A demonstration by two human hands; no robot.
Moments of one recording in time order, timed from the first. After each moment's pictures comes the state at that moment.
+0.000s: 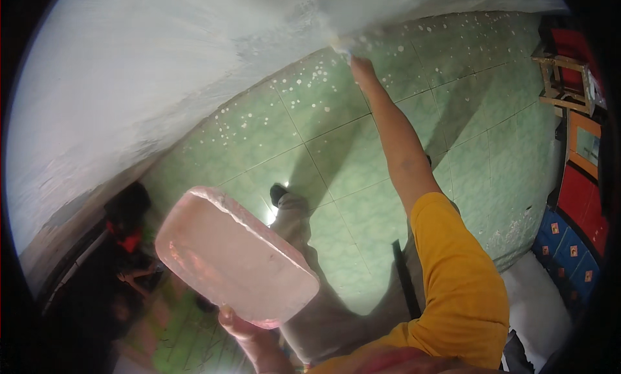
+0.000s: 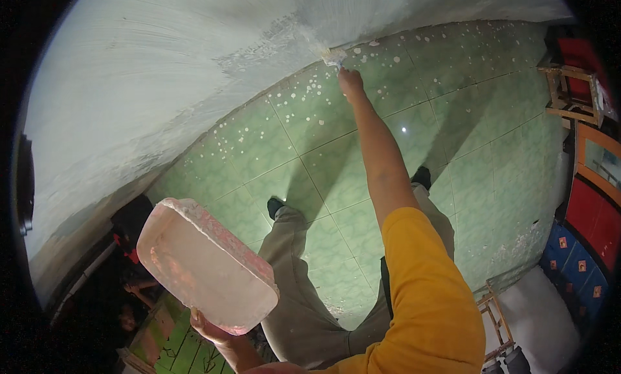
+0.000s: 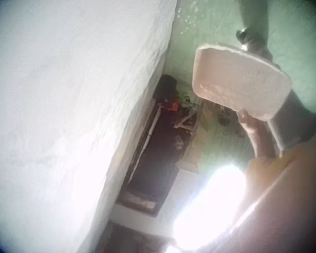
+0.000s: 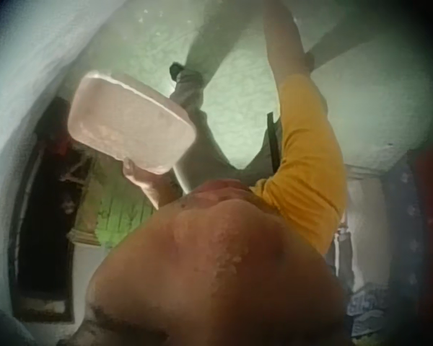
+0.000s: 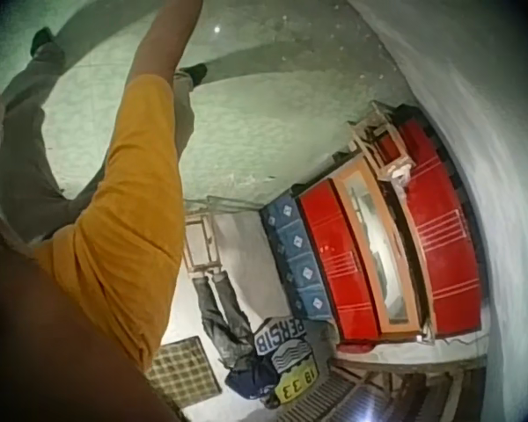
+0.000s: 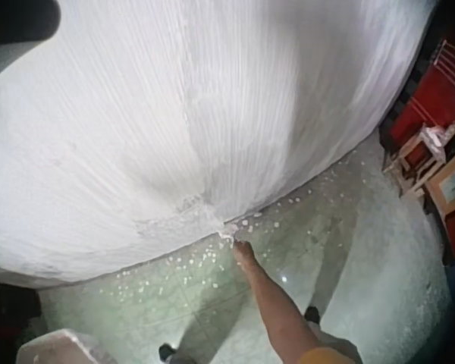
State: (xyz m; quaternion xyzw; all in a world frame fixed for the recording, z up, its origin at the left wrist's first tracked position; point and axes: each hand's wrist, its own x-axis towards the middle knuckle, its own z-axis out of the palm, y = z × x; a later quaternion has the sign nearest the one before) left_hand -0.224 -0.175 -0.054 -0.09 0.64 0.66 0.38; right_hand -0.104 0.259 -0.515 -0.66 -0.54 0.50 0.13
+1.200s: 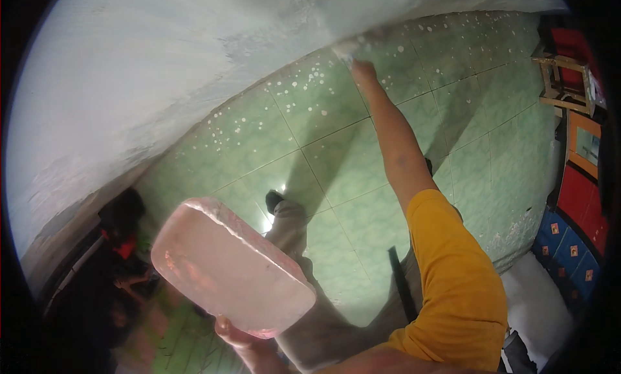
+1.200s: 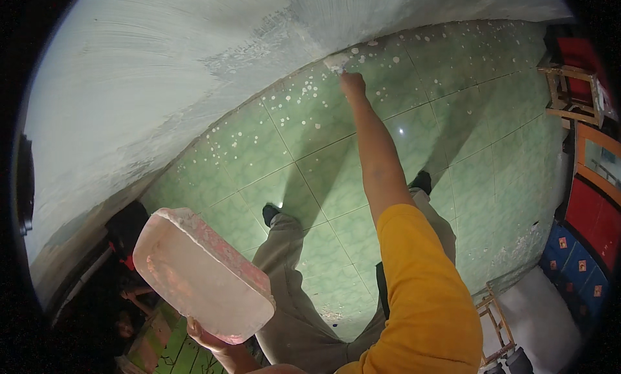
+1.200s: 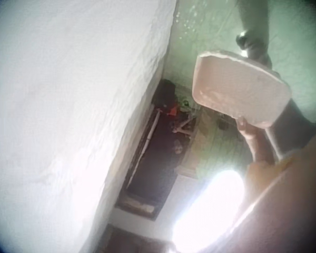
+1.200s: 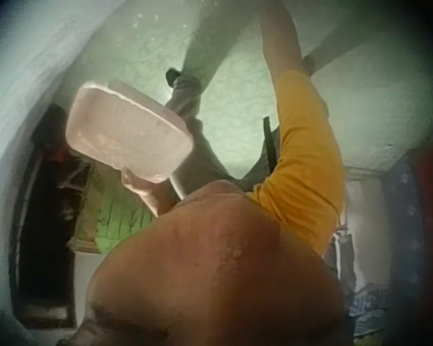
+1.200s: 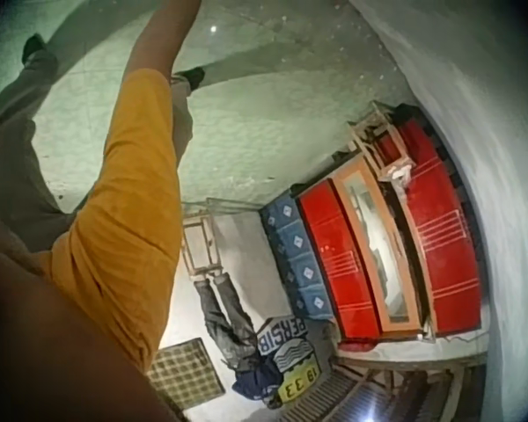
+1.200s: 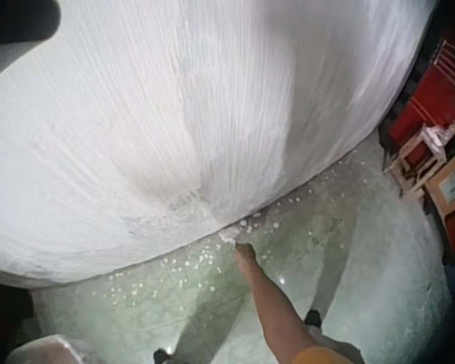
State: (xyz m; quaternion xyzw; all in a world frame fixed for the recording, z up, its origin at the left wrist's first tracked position) left_hand -0.223 -0.166 -0.076 -0.07 0.61 0.64 0.46; right_hand -0.069 0.284 -0.628 -0.63 -0.70 0.32 0.07
